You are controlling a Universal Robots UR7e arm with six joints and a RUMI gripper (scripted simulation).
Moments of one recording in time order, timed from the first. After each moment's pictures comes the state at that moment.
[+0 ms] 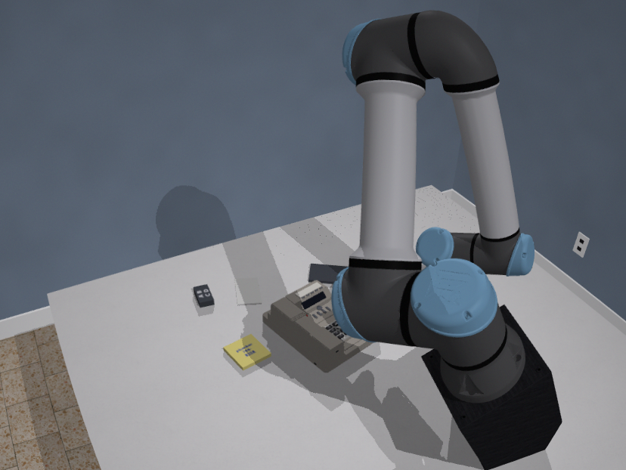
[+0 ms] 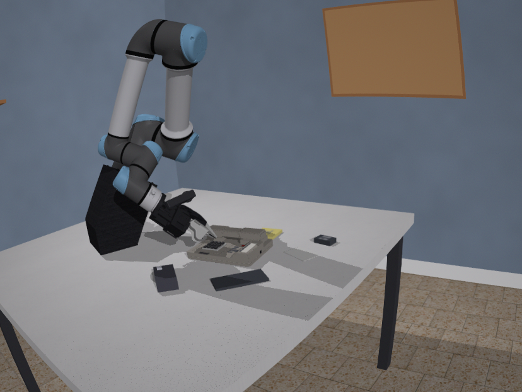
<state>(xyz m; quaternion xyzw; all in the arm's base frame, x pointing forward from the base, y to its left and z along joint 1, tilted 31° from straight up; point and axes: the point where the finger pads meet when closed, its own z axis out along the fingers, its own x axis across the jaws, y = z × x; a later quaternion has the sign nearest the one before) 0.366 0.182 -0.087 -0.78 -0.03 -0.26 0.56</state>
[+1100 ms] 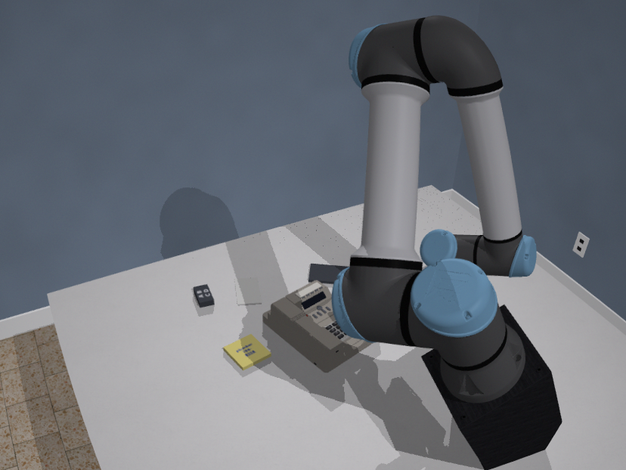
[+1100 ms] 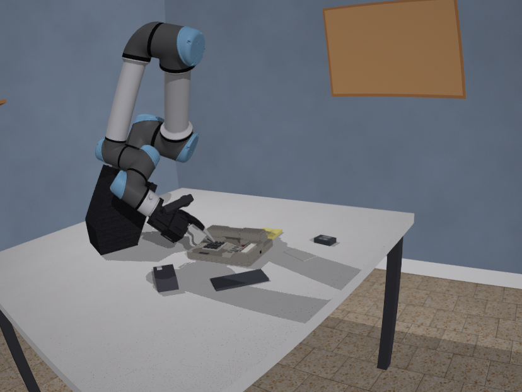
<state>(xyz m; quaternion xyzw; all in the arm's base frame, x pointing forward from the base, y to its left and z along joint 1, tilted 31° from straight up) 0.372 0.175 -0.102 -0.78 -0.03 -0.26 0.56</state>
